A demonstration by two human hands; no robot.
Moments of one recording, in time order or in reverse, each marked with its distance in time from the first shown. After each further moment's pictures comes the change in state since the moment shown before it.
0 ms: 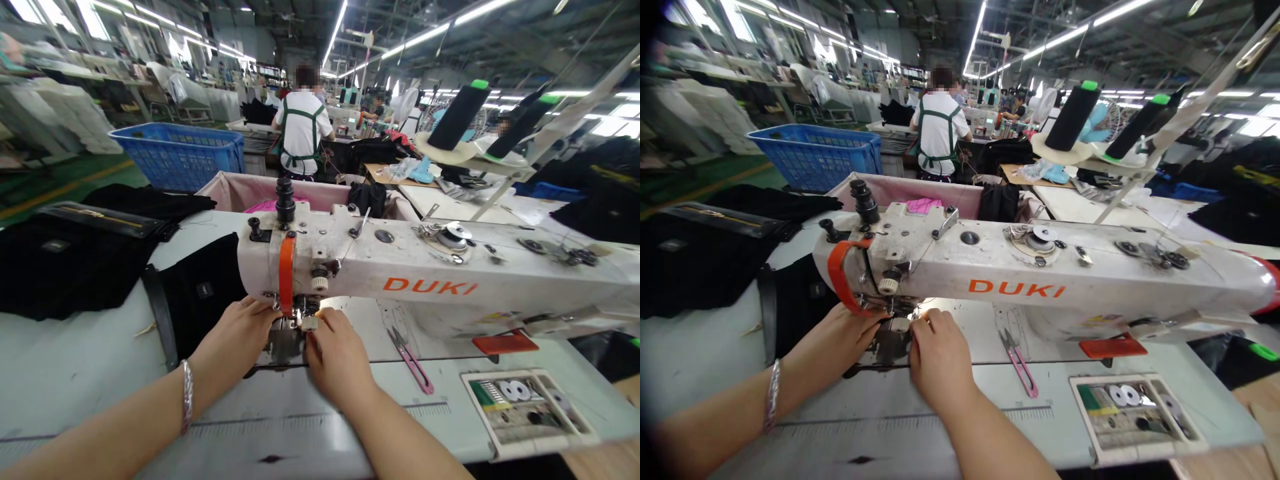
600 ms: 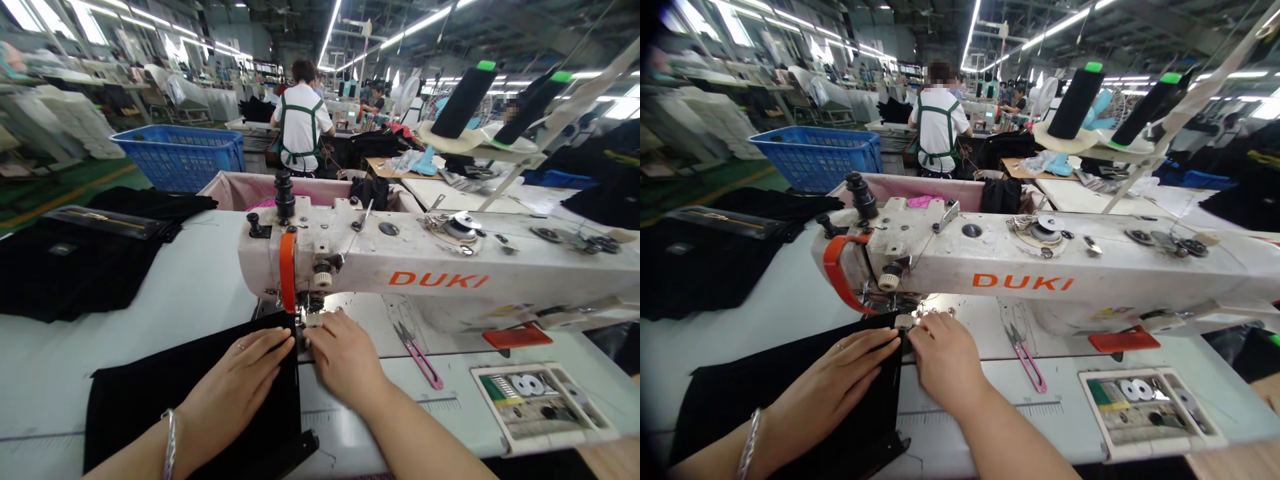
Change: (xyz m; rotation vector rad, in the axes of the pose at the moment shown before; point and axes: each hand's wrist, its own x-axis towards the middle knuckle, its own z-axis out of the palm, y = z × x) left_hand -0.051 0.017 0.010 -0.064 0.073 0.094; right_hand -0.005 0.003 -0.004 -0.036 -0.067 -0.147
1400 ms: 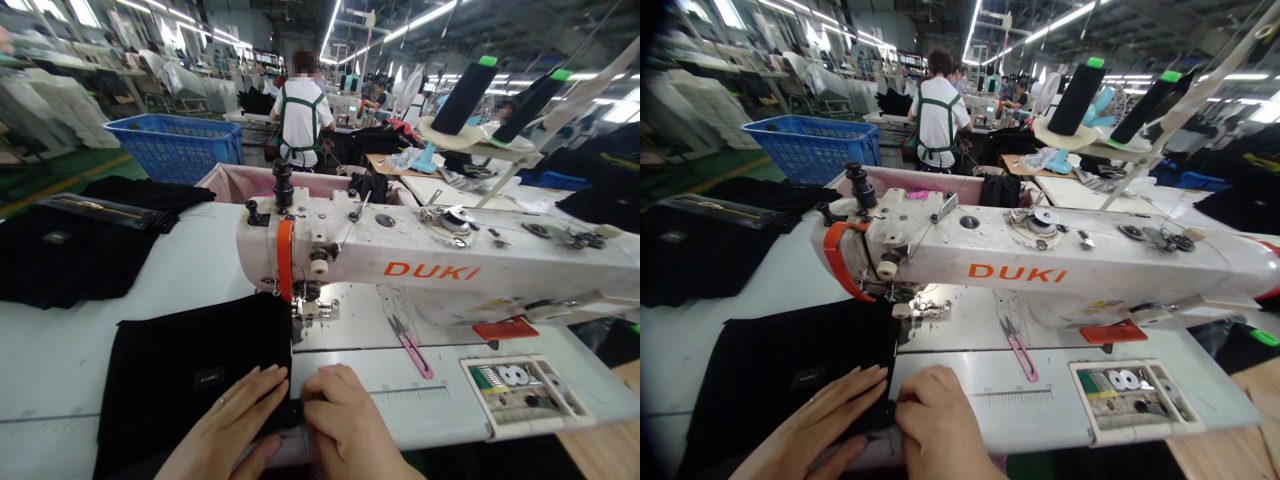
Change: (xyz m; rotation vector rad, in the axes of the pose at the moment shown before) left_hand -0.051 0.050 -0.003 0.057 0.086 0.011; right_hand -0.068 -0.043 -0.011 0.449 0.067 0.001
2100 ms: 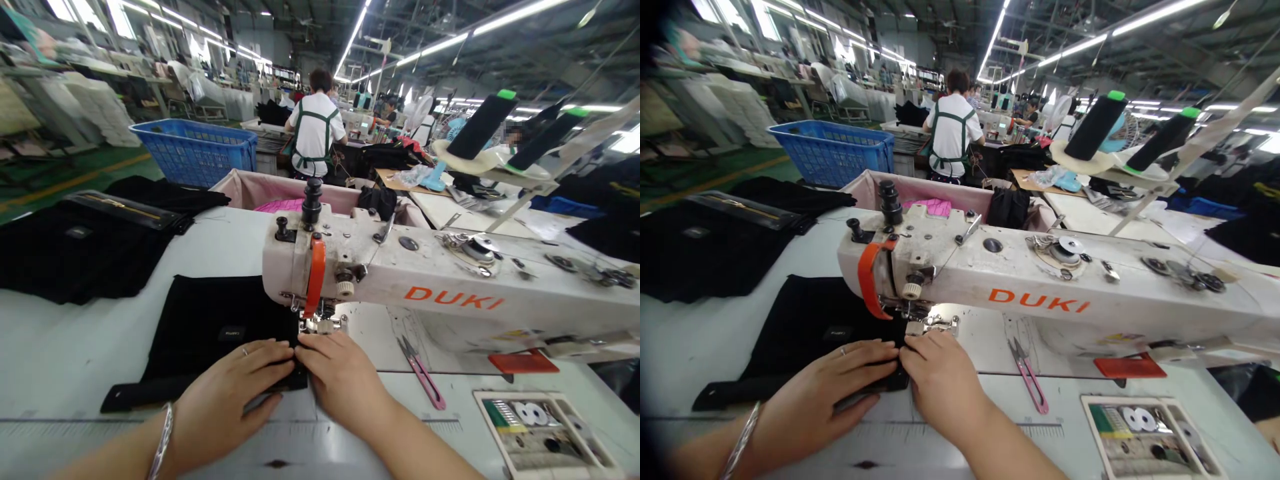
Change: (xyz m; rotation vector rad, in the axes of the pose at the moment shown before) left_hand 0.039 -0.050 0.012 -0.105 -0.050 0.034; right_hand 0.062 0.046 -0.004 -0.353 -0.165 -0.174
